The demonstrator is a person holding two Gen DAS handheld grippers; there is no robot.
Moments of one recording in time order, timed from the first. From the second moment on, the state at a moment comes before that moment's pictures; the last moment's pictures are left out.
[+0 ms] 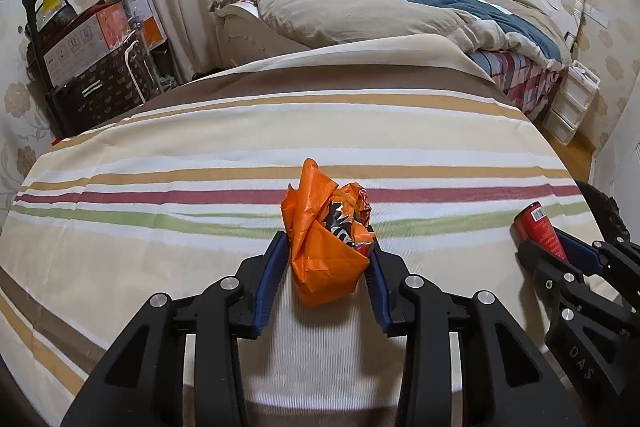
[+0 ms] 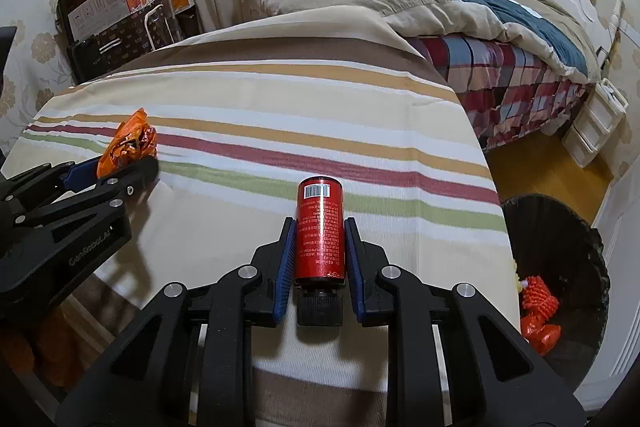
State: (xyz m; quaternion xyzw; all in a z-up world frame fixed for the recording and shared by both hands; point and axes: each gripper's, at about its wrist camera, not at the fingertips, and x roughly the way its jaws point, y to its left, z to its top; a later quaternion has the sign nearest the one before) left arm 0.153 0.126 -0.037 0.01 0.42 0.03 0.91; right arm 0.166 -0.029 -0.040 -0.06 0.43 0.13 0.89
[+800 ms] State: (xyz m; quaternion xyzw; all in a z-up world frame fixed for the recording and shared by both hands) left arm 0.065 0.101 -0.006 0.00 0.37 0.02 0.93; right arm 0.087 -0.066 -0.025 -0.02 0.41 0.13 0.91
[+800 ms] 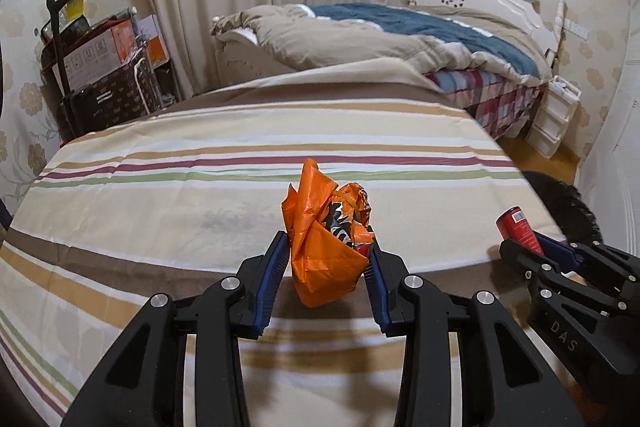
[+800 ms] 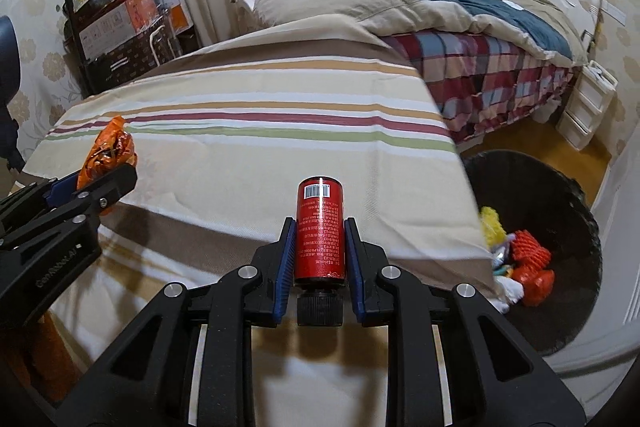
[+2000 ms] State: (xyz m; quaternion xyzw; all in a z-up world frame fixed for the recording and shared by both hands) left arm 0.091 -0.086 0.005 0.05 0.32 -0.13 0.94; right arm 0.082 -0.259 0.001 0.05 0.34 -0.03 0.94
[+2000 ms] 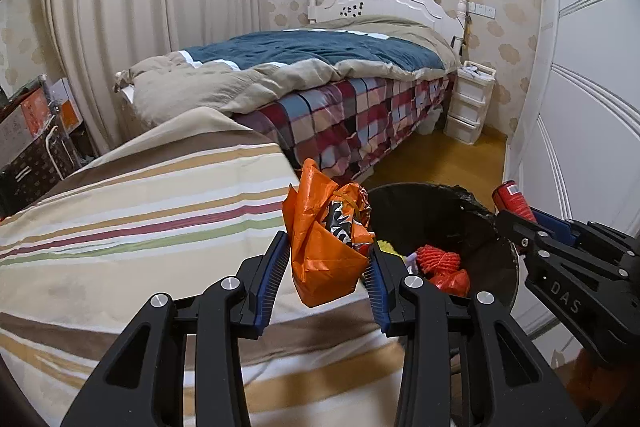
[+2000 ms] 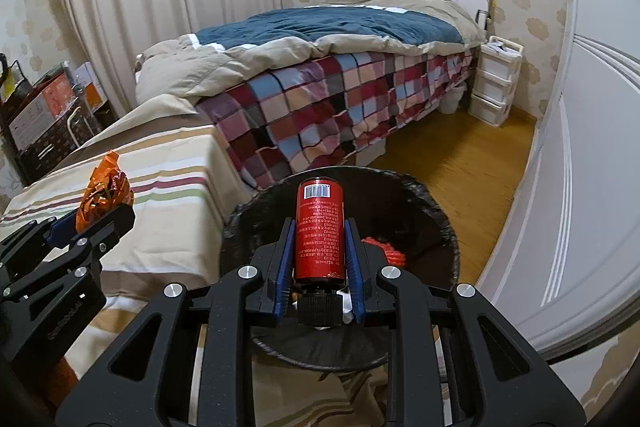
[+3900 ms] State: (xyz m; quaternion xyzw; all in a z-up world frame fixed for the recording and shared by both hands) left arm 0.129 -0.112 -0.014 0.06 0.35 -0.12 0.93; right arm 0.106 -0.296 -0.020 0.07 0.35 -0.11 0.93
